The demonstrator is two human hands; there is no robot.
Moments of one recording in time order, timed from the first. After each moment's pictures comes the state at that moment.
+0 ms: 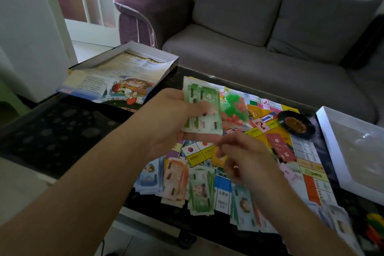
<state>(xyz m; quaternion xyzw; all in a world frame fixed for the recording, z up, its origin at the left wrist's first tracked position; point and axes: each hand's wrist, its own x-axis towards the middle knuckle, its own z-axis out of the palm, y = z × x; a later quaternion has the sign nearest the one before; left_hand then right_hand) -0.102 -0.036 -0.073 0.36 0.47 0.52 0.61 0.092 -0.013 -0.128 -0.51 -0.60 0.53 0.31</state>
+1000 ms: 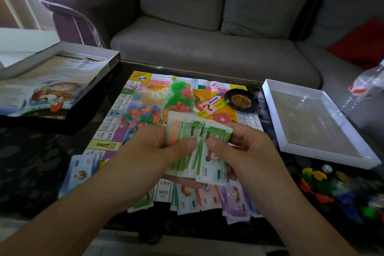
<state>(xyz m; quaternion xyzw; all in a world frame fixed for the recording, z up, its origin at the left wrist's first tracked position) 0.009 -0.054 -0.107 0.50 0.45 0.41 0.61 0.207 -0.033 -0.097 -0.51 -0.56 0.52 0.40</state>
